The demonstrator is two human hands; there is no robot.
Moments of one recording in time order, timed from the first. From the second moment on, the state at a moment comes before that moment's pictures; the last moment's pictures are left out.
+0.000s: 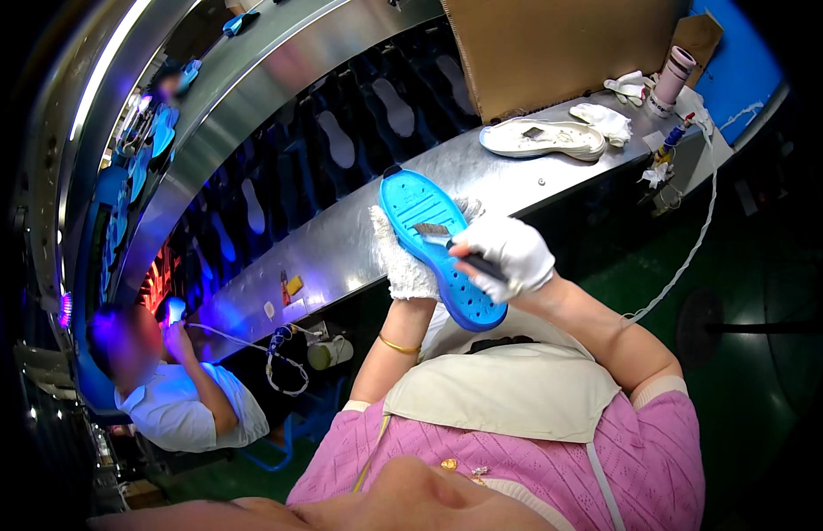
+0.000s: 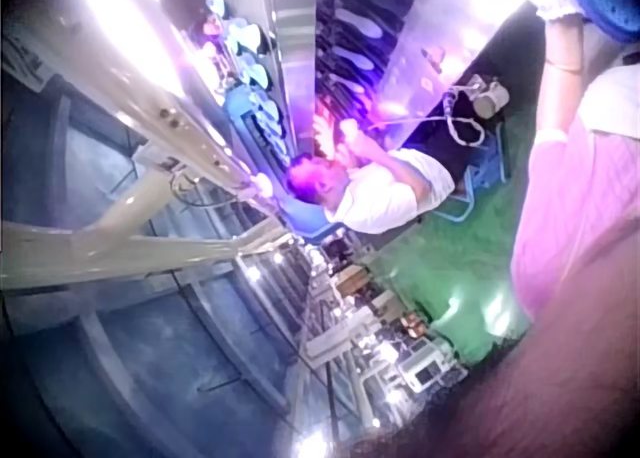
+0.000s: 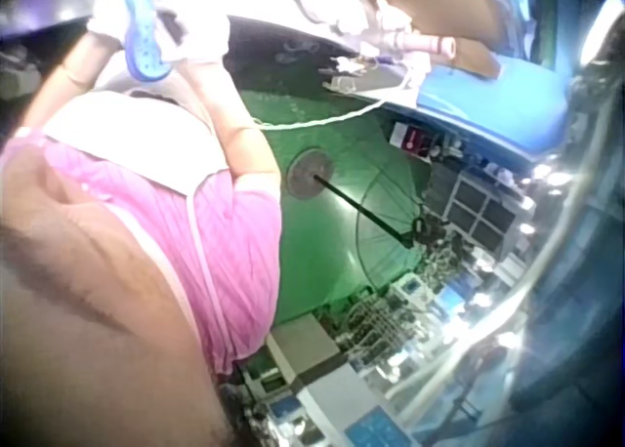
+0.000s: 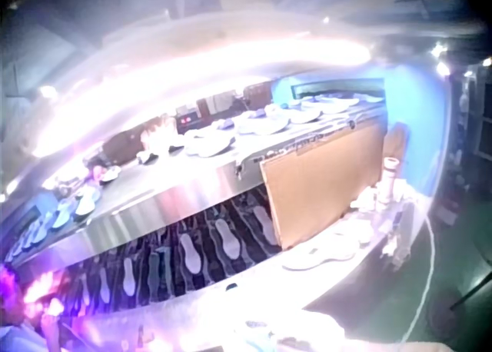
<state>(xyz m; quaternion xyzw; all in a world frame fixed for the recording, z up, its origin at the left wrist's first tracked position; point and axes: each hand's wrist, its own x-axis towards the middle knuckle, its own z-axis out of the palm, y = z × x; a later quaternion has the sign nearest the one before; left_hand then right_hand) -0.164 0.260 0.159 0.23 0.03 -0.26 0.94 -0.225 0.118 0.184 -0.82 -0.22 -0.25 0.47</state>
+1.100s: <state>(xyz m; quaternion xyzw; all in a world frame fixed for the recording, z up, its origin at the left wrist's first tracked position) -0.151 0.269 0.131 0.26 0.01 -0.26 0.93 -0.219 0.106 0.178 -0.64 -0.03 -0.11 0.76</state>
